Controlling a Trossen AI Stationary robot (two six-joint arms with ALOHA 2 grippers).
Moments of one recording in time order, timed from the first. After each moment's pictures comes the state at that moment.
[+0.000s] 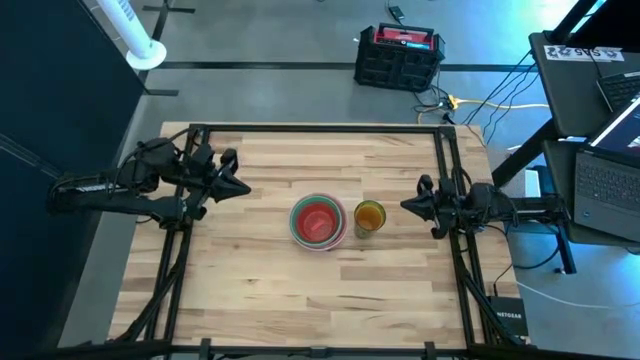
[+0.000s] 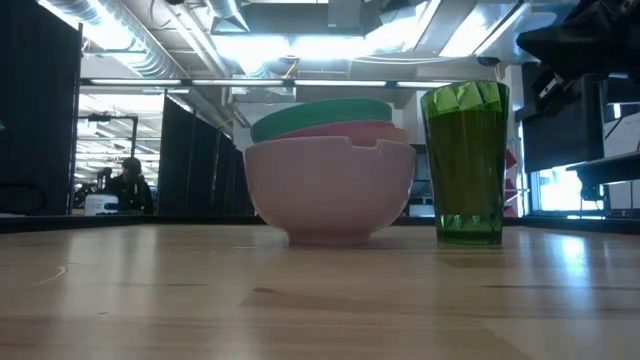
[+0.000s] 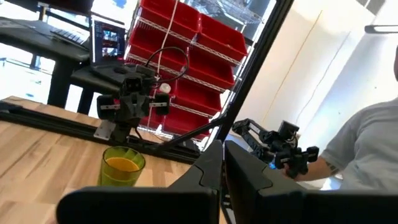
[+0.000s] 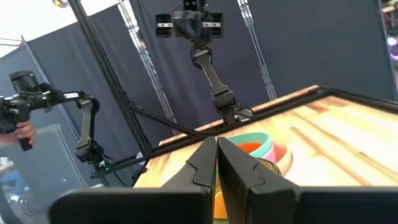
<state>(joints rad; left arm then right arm) 0.12 0.68 0.76 0.01 0.33 -0.40 0.07 0.00 0.04 0.09 0.02 0.41</state>
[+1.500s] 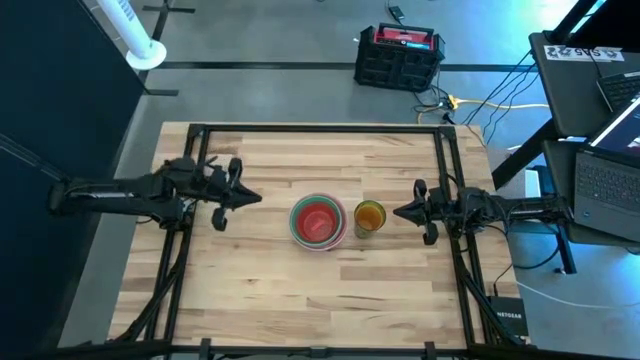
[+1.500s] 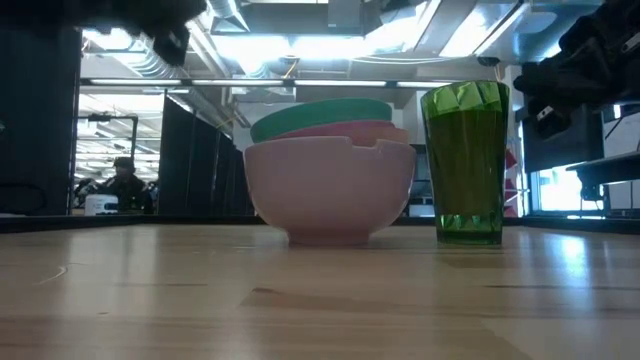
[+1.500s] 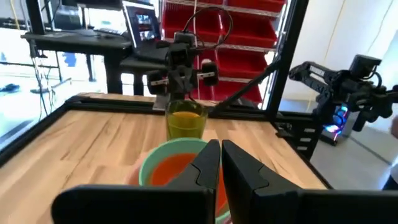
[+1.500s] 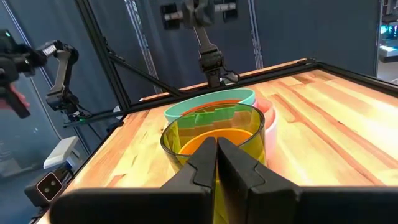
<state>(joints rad) 0.13 0.60 0.37 0.19 0.22 -0.08 0.07 0.05 0.01 0.01 0.01 0.26</state>
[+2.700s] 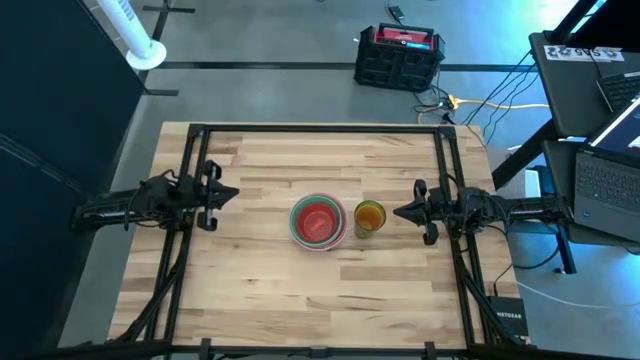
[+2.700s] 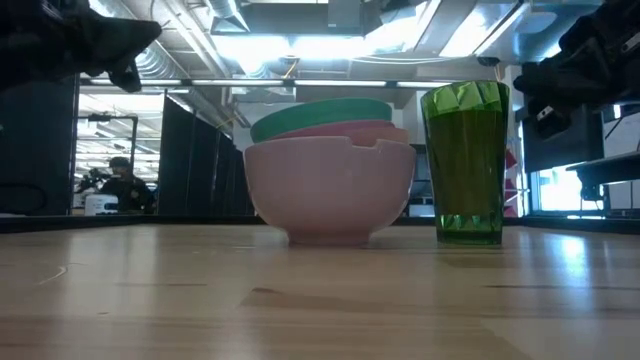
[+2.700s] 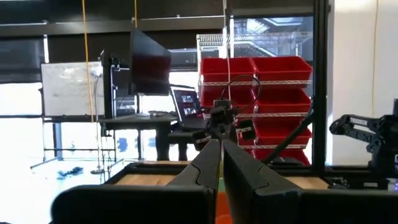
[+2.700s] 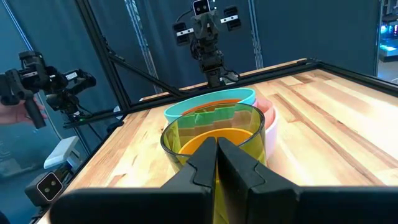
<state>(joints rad) 0.13 0.01 0.01 0.31 0.04 0.02 0.07 0.05 0.01 0.01 0.01 0.26</state>
